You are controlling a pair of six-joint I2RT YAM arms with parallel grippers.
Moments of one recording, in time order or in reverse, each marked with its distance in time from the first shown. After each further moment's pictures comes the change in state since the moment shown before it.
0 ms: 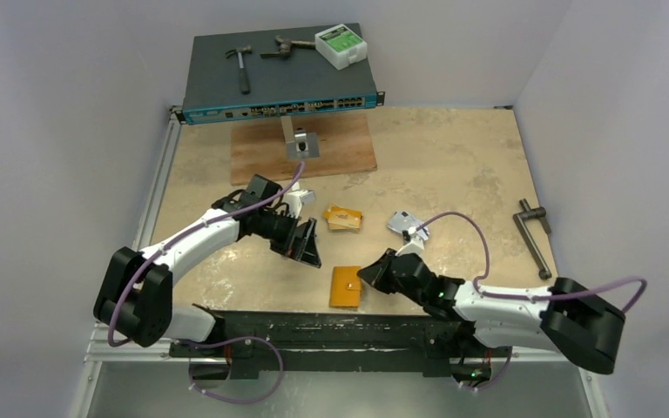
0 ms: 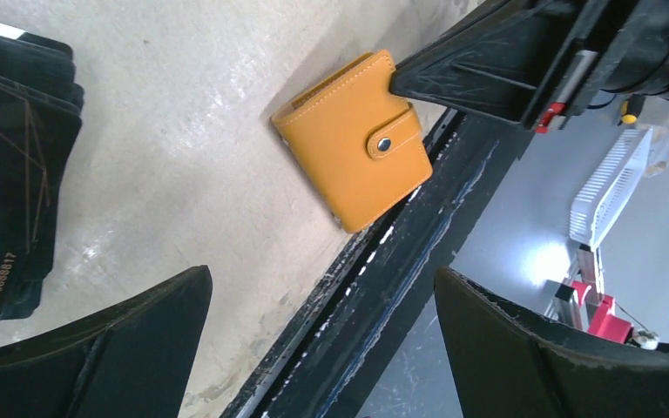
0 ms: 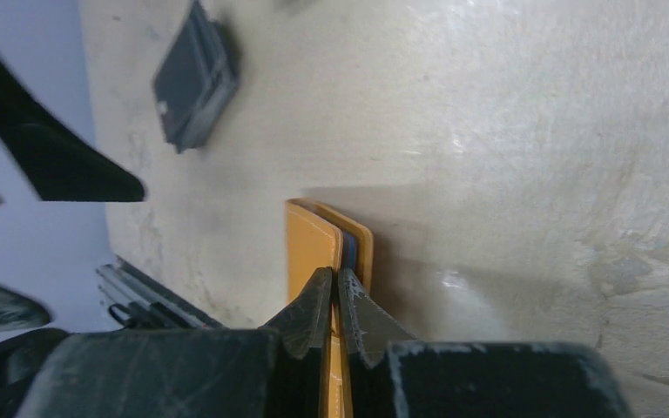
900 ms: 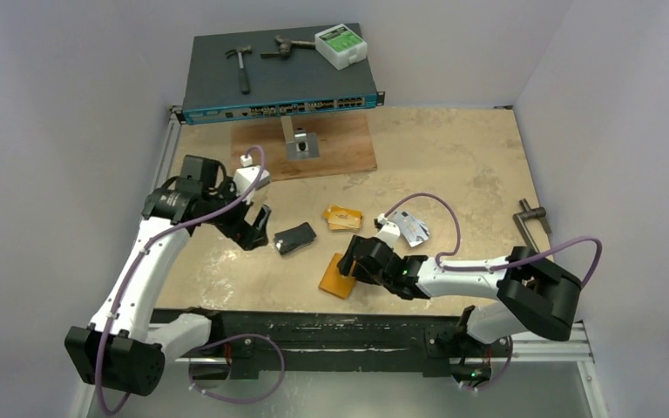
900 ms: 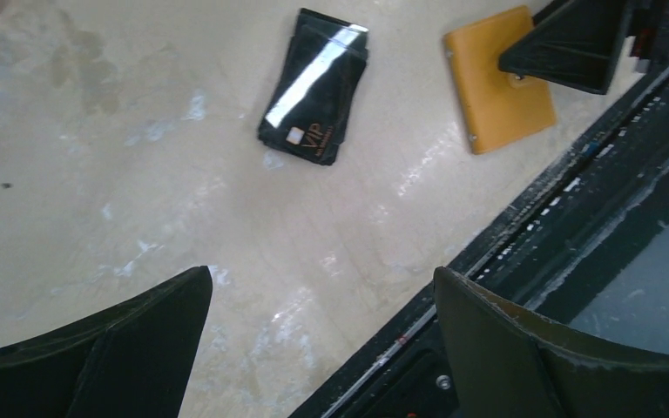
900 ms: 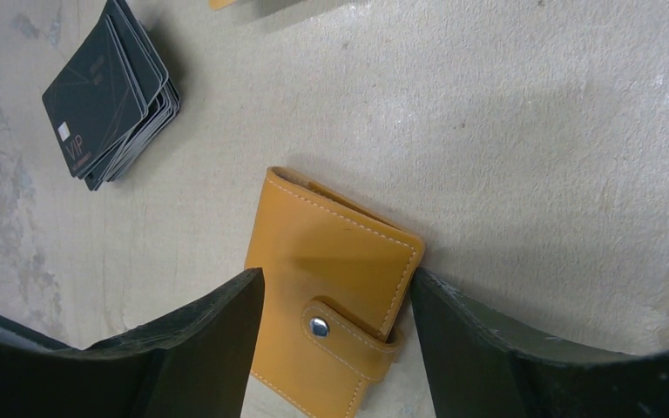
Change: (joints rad) left arm 0.327 -0.298 0.245 -0.461 -0.260 0.562; right arm 0.040 0.254 0.323 -0.287 0.105 -0.070
